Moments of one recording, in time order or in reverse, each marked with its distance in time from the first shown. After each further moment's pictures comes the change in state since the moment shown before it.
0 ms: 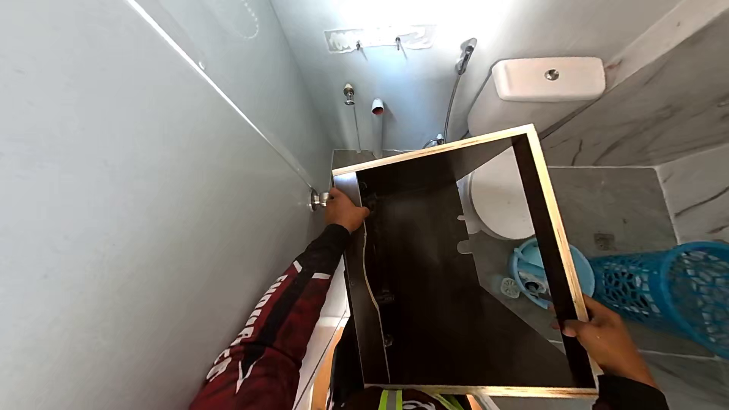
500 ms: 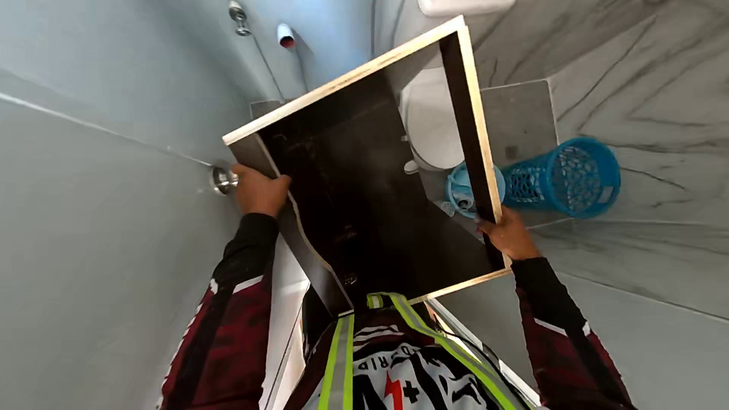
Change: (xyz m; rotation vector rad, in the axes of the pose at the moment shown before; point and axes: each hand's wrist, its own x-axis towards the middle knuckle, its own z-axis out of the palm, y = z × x) left_hand -0.020 0.005 0.000 -0.036 0.033 -0.030; right_hand 0.021 -0.009 0.002 -0.214 -0.030 0.085
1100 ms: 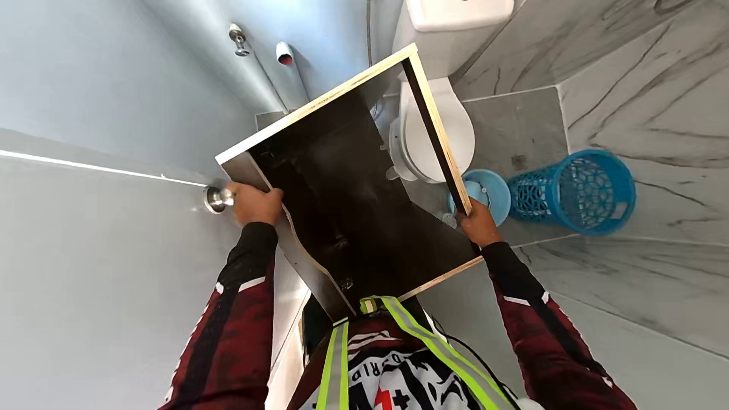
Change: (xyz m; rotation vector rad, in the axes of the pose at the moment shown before) left_hand 0.006 0.037 0.021 0.070 0.117 -0.131; right_hand 0.103 0.002 0.007 -0.169 -0.007 -0.102
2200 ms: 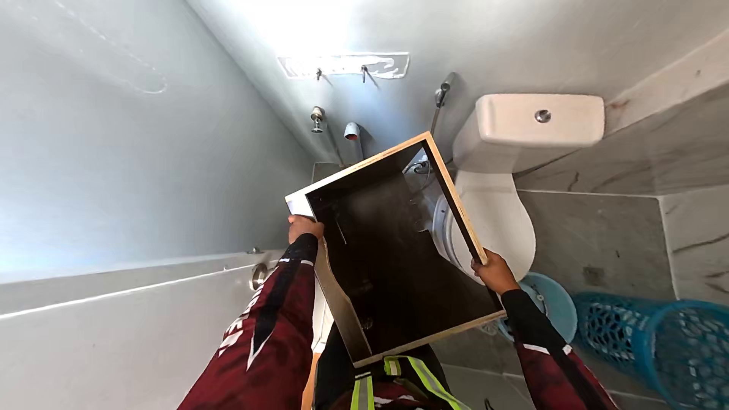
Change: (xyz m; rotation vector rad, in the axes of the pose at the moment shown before) left_hand 0.167 0.099 0.061 0.139 -0.137 -0.270; right_hand 0.240 -0.073 0.009 0.021 -0.219 -0.033
